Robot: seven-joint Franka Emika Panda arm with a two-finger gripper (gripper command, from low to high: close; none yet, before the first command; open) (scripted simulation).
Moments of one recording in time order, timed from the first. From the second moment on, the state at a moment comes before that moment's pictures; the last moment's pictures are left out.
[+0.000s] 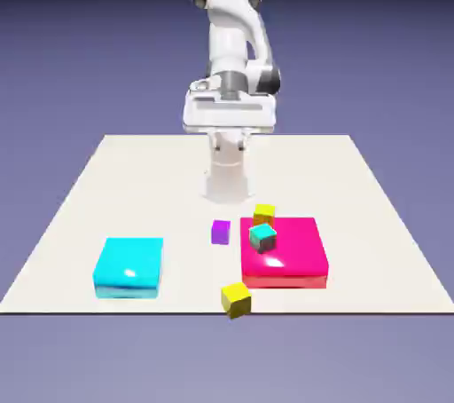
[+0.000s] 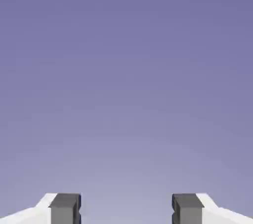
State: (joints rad) arm 0.03 -0.54 -0.04 -2.81 0.04 3.00 0.75
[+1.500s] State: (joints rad) arm 0.51 0.30 -0.90 -2.84 1.32 2.11 0.85
